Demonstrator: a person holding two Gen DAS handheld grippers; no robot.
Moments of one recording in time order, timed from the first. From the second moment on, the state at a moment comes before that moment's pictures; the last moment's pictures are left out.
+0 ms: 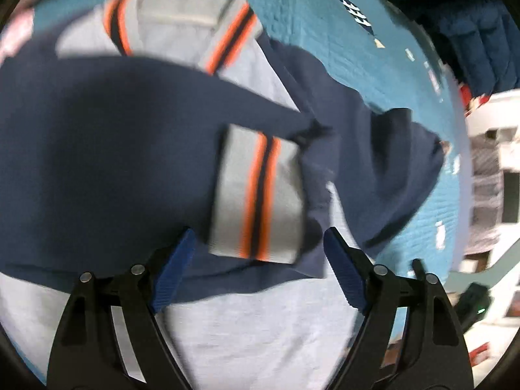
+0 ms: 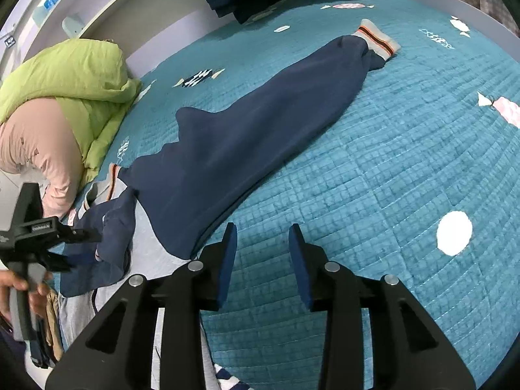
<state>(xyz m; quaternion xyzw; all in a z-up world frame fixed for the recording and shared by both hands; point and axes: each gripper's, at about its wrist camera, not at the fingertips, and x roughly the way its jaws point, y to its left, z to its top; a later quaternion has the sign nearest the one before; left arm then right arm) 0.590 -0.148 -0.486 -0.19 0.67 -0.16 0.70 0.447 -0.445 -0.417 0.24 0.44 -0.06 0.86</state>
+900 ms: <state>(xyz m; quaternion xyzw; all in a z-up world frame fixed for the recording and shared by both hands) 0.576 -0.235 -0.499 -0.01 0.60 -0.22 0.76 0.492 -0.613 -0.425 0.32 0.38 -0.15 0.86</state>
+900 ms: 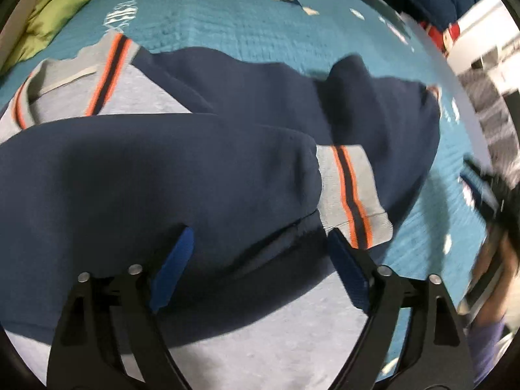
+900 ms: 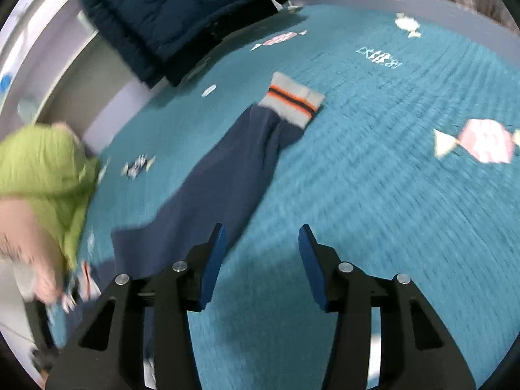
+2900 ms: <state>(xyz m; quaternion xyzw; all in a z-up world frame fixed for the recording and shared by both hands) 0.529 0.109 -0.426 -0.15 0.54 -0.06 0.83 0.550 -0.180 -0.409 0.21 0.44 0.13 0.86</state>
